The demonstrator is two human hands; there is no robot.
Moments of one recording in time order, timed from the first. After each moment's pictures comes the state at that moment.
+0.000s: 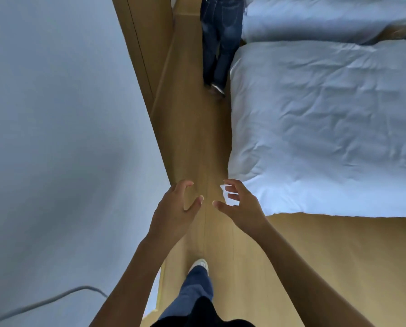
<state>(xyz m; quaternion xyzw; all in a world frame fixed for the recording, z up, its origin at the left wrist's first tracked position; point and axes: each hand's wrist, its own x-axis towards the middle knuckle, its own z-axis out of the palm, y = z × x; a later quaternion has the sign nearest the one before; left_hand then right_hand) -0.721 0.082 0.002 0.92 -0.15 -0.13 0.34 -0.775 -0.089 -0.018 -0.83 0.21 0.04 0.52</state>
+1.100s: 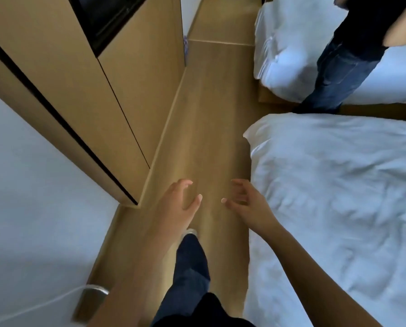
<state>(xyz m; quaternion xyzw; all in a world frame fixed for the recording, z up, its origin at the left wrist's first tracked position) 0.049 -0.212 -0.002 0.91 -0.12 -0.11 0.38 0.010 -0.411 -0.035 -0.83 0.19 0.06 0.52</state>
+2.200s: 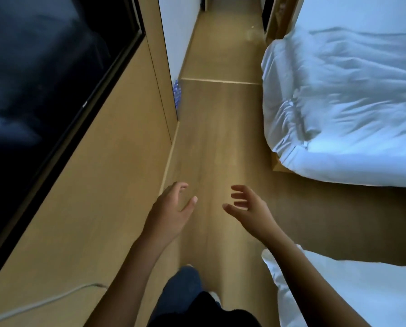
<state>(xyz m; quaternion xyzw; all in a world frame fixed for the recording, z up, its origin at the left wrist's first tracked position) 0.896 -0.452 0.006 0.91 -0.13 -0.11 0.37 0.835 -0.660 -0.017 -0.83 0.21 0.05 0.52</state>
